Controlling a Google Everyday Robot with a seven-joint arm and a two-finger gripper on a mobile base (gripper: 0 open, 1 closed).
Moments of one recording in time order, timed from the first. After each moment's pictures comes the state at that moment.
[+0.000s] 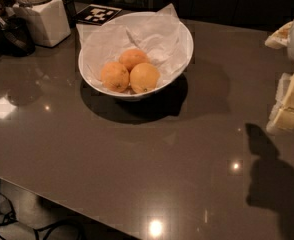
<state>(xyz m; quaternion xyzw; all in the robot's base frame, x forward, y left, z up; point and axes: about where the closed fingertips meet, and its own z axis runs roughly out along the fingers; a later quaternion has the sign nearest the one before) 0.438 -0.216 0.977 -0.60 0.78 -0.04 0.16</state>
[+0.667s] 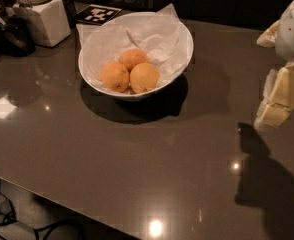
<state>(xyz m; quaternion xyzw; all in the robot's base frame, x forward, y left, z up) 0.440 -0.201 0.980 -0.60 0.79 -0.03 0.16</state>
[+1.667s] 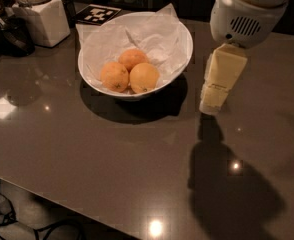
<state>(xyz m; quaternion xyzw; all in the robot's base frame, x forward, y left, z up) 0.468 -0.122 0.984 -0.59 0.80 -0.03 0.11</state>
